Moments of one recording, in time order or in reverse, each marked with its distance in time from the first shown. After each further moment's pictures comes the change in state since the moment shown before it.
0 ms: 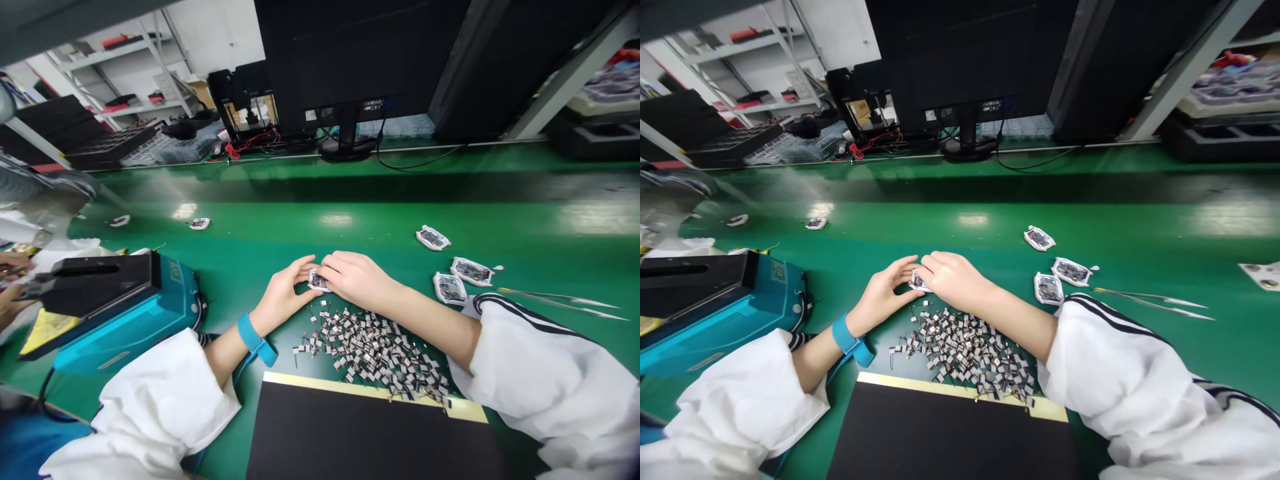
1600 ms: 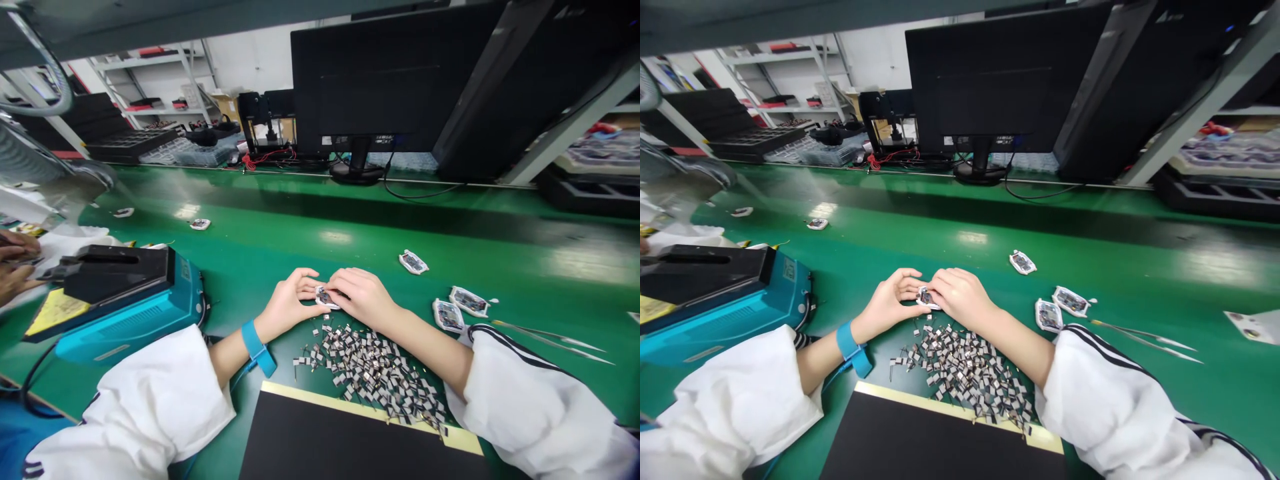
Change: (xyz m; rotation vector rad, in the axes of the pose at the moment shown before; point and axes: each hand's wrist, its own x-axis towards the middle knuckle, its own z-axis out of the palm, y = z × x) left_hand -0.002 0.009 0.002 -0.345 0.075 -0.182; right_hand -0.003 0.002 0.009 0.259 0.135 0.116
